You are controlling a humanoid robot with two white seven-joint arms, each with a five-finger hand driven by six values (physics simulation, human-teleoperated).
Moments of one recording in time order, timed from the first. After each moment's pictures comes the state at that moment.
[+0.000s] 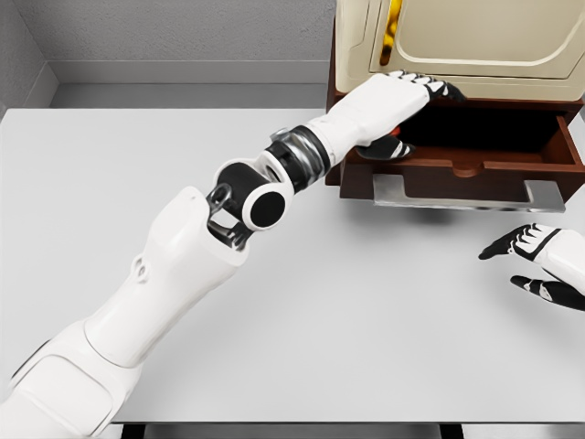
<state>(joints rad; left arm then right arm) -0.72 0.01 -0.69 -1.56 -0.64 0.07 -0.35 0.38 -1.14 0.03 -1.77 0.26 -0.61 -0.10</state>
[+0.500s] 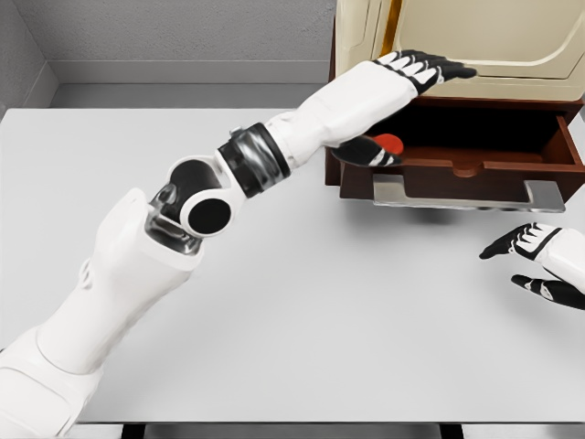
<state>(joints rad) -0.69 0.16 -0.64 -1.76 -0.44 -0.05 -0.35 0.38 -1.14 0.03 -1.77 0.26 -0.61 -0.10</state>
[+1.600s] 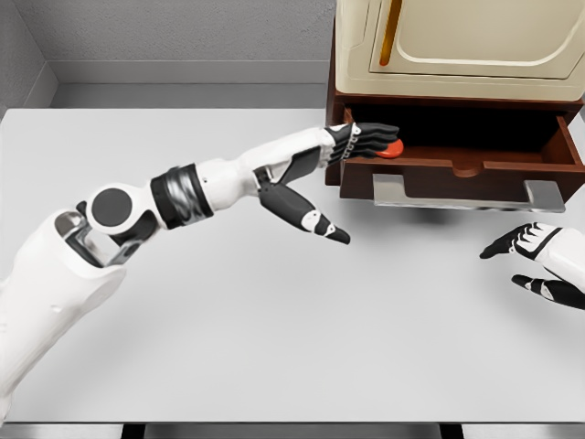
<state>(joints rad) -0.61 0.41 -0.67 -1.79 0.53 0.13 -0.47 0.38 -1.15 0.03 -1.77 0.25 -0.61 -0.10</state>
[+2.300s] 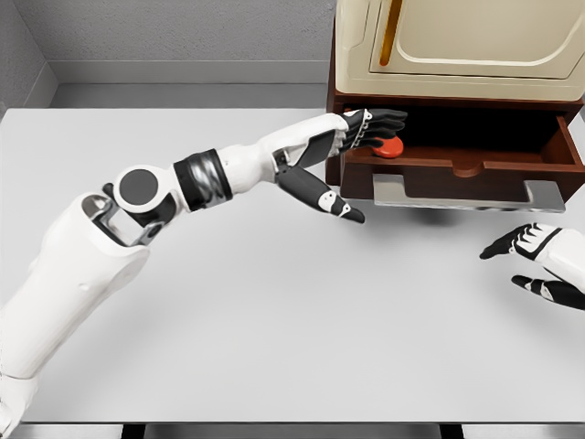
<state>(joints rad) -0.67 0.33 -0.68 -1.65 0.52 0.16 -0.47 0.39 -1.15 0.03 -1.77 0.25 -0.61 -0.10</state>
